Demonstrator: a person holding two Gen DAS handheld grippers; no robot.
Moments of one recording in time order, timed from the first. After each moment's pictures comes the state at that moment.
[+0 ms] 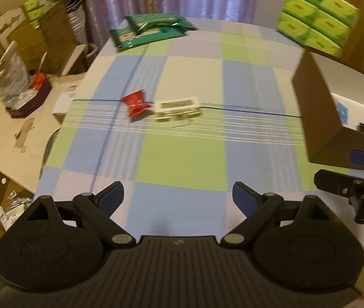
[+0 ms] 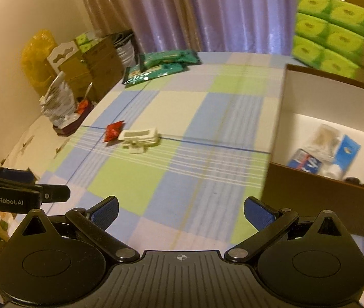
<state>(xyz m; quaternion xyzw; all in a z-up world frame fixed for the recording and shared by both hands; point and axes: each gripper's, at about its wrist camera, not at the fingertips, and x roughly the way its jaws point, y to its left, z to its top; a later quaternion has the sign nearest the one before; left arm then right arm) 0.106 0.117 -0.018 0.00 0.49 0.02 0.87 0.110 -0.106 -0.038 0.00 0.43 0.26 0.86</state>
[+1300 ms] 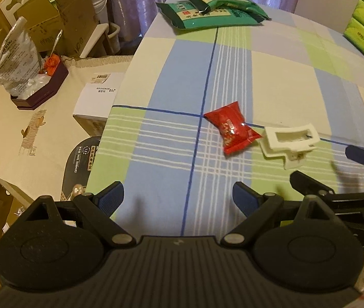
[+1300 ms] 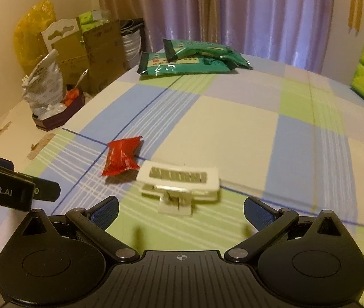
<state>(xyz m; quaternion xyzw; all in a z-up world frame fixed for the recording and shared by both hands) 0.235 0.261 -0.099 -0.02 0.52 0.06 0.85 0.209 0.088 -0.142 -0.09 0.39 0.25 0.88</state>
